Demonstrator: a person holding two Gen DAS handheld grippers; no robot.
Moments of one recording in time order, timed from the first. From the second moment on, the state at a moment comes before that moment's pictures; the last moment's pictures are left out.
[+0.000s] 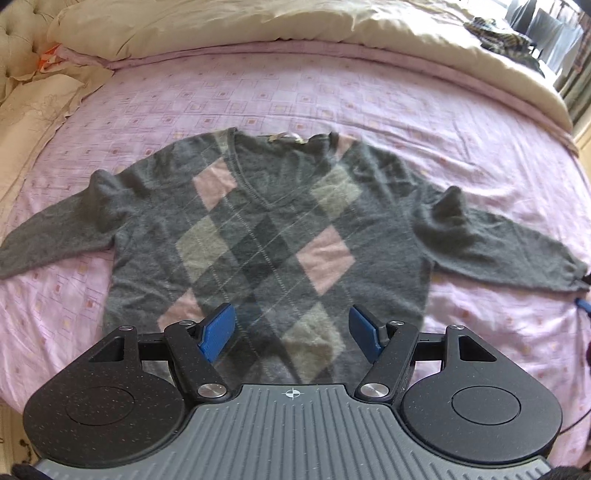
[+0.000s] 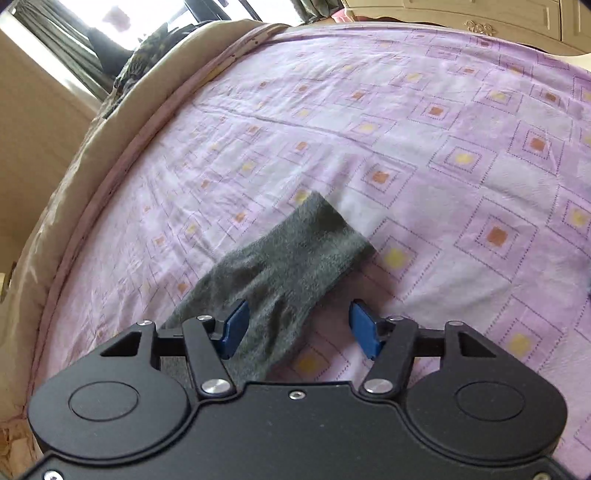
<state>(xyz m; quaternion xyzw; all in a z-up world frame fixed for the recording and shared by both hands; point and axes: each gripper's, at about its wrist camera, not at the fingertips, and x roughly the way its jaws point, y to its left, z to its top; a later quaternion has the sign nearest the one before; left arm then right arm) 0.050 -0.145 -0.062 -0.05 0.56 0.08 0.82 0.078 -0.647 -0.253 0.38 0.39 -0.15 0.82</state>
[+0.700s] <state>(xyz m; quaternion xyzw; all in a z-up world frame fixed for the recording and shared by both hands) 0.038 -0.096 -0.079 -0.03 0.59 0.08 0.80 0.096 -0.595 -0.134 0.30 0.34 -0.07 0.89</state>
